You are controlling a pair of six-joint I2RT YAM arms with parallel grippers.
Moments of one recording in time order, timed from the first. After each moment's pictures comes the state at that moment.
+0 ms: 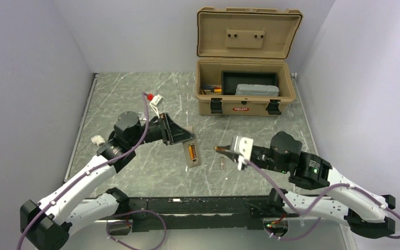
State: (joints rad) left arm -0.61 0.89 0.76 0.13 0.61 -0.97; right arm 1.12 0.70 0.99 -0.45 -0.04 -0.35
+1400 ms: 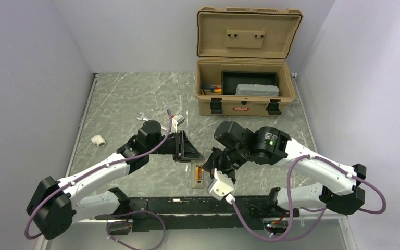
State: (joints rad) left arm -0.74 1.08 0.64 0.16 0.73 -1.19; right arm 1.15 1.19 1.39 -1.16 -0.48 -1.60
